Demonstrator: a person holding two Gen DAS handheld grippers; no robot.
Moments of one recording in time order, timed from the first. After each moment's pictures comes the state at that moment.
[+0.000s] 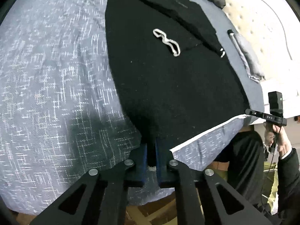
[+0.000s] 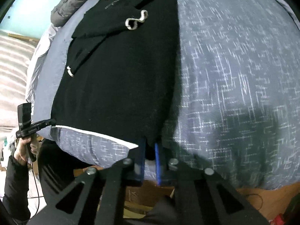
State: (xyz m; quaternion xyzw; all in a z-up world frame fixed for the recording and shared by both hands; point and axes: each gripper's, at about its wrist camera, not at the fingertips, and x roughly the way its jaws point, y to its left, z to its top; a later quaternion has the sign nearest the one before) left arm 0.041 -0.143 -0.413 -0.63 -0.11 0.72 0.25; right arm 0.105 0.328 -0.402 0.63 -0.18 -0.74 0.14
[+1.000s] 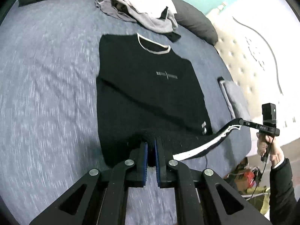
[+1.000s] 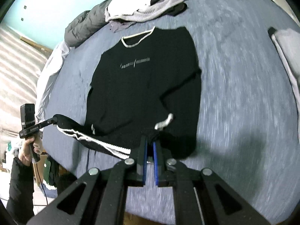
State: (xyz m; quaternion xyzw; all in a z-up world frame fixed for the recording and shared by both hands) left arm -0.136 -0.152 -0.293 -0.55 -0.15 0.78 0.25; right arm -0.066 0.349 -0.285 0.57 -0.17 -0.79 0.16
